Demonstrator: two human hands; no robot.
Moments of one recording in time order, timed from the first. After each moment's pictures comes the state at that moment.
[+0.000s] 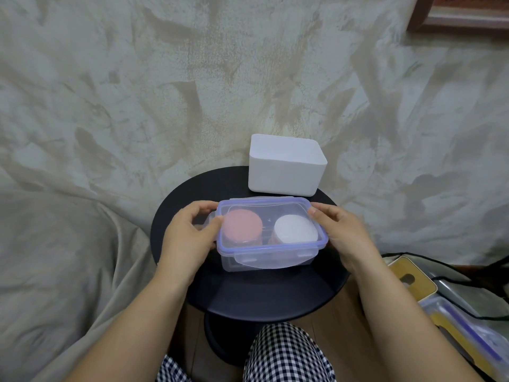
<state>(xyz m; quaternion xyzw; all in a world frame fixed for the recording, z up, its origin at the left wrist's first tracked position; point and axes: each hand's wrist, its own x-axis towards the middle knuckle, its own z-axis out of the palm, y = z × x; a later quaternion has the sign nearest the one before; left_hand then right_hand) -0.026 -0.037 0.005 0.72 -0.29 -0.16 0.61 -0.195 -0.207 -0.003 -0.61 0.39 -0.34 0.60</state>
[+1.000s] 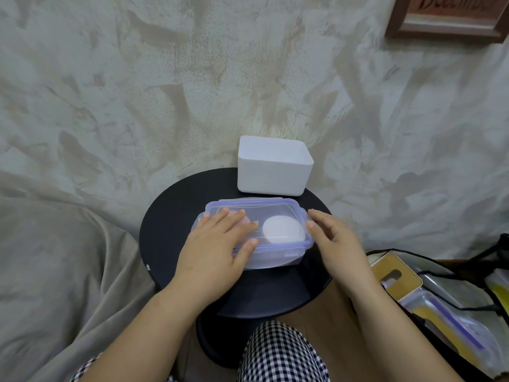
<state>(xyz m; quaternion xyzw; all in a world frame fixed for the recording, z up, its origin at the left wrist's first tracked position) -0.057 -0.045 0.000 0.76 -0.59 0.05 0.26 -0.220 -0.177 -0.004 -0.73 0.41 -0.34 0.44</state>
